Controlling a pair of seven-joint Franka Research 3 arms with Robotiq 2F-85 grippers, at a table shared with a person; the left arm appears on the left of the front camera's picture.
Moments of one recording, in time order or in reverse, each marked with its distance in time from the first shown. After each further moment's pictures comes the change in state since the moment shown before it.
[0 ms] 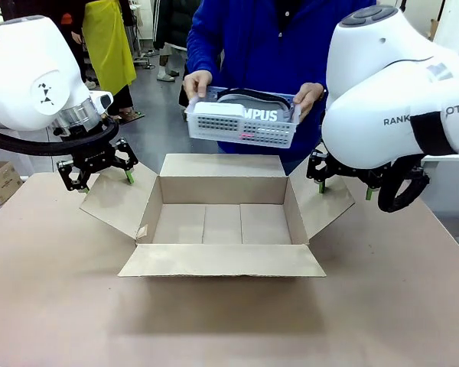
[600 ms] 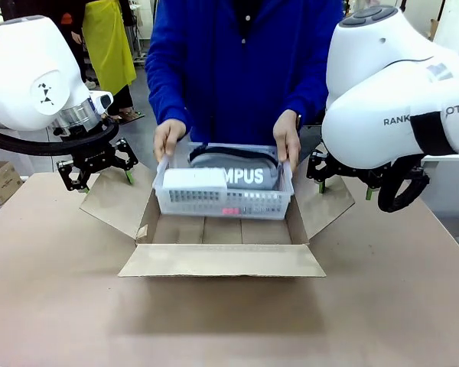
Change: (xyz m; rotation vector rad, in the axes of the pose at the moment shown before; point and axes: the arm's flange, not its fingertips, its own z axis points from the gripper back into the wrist) left arm 0.000 0.000 0.000 0.000 0.000 0.000; right arm 0.000 0.000 0.000 0.000 0.000 0.000
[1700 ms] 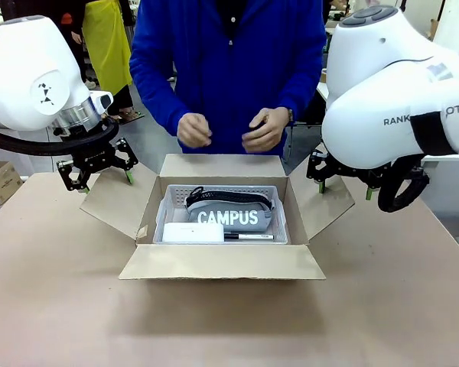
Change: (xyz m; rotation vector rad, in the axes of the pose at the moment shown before) left arm 0.000 0.000 0.000 0.000 0.000 0.000; right arm 0.000 0.000 0.000 0.000 0.000 0.000
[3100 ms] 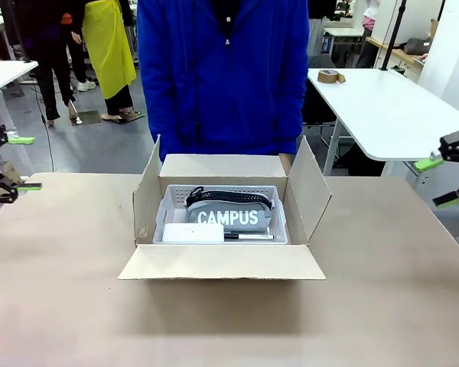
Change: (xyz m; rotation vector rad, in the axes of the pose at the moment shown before) left arm 0.058 0.259 0.000 -1.205 0.306 0.053; right arm 0.056 -0.256 -0.019 1.011 0.369 0.132
